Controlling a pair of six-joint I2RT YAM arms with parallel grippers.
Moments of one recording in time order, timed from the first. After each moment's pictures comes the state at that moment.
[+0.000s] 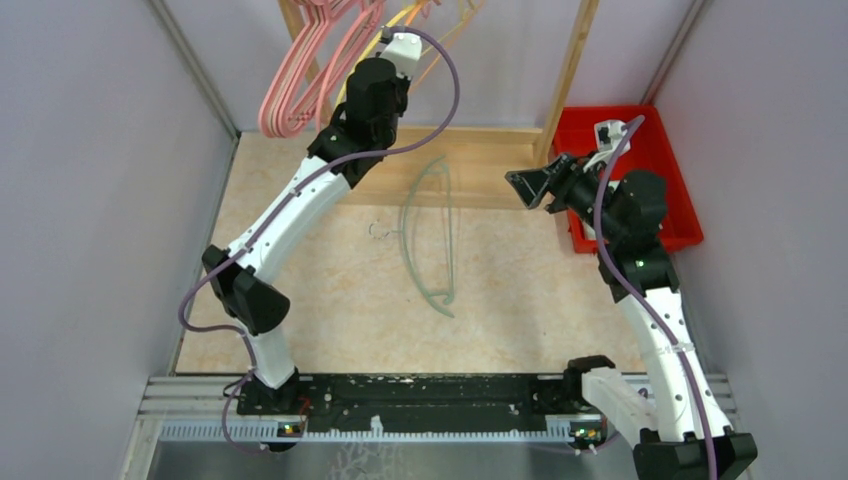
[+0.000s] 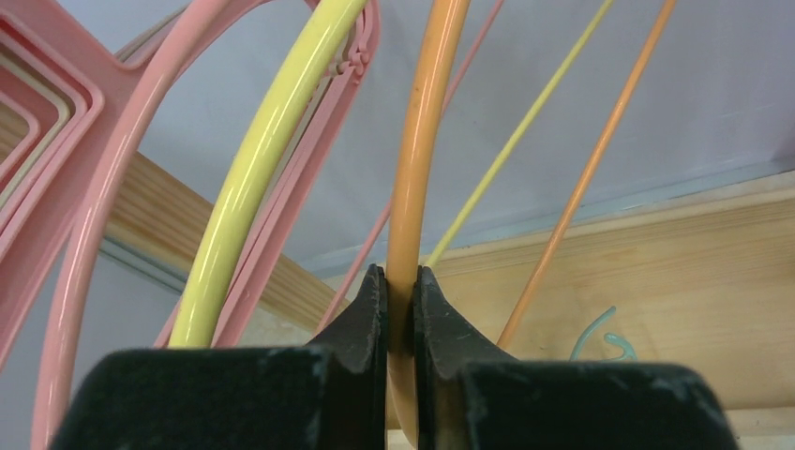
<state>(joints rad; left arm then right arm) -0.67 1.84 2.04 -0.26 -0.65 0.28 0.15 0.88 1.01 -0.13 -0.48 0.51</state>
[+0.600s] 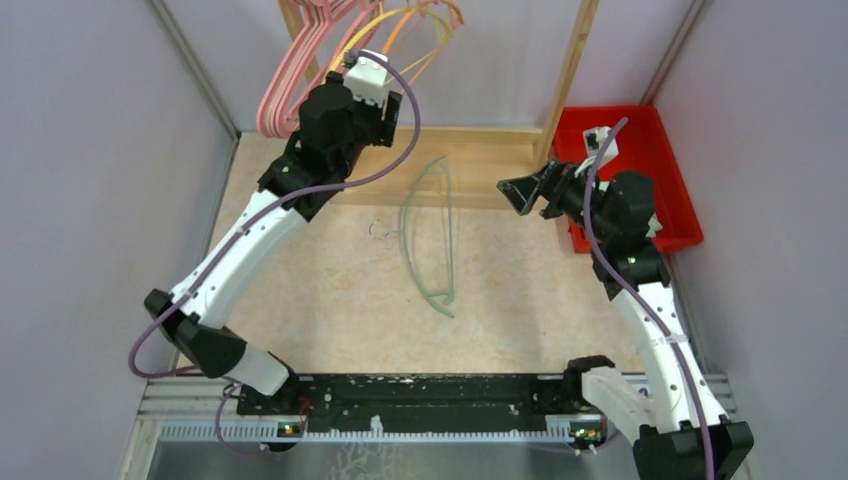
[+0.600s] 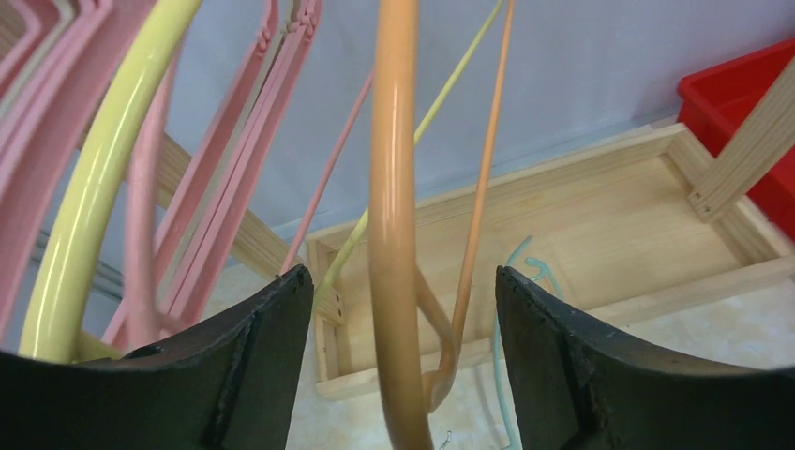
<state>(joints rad) -0.65 1.56 1.77 -0.32 -0.45 0.16 0.15 0.89 0.97 -0.13 -0.50 0.51</state>
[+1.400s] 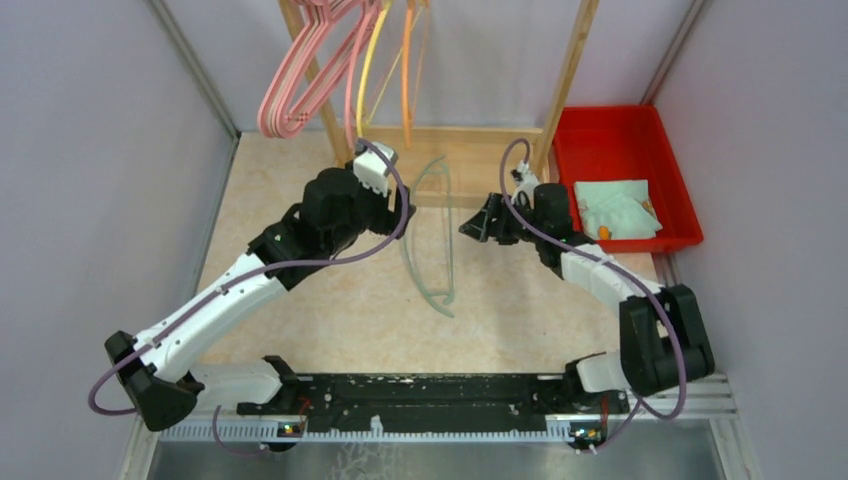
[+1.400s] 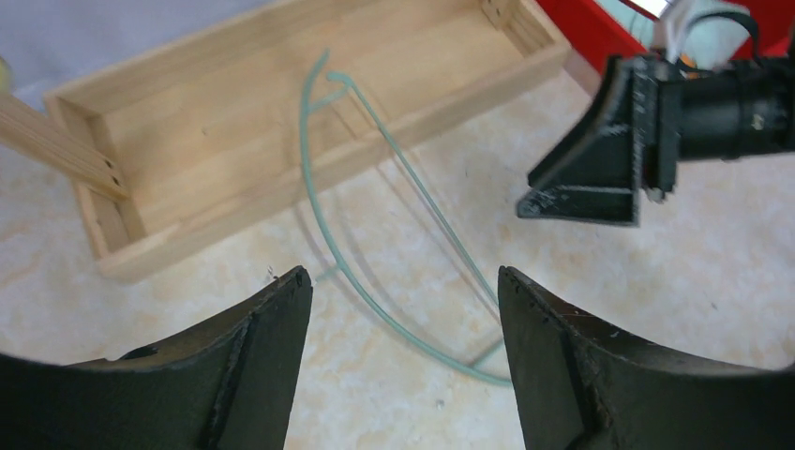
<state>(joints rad) -0.80 1.20 1.26 -0.37 -0.23 -0.10 0.27 1.32 0.73 0.15 -0.54 0.52</state>
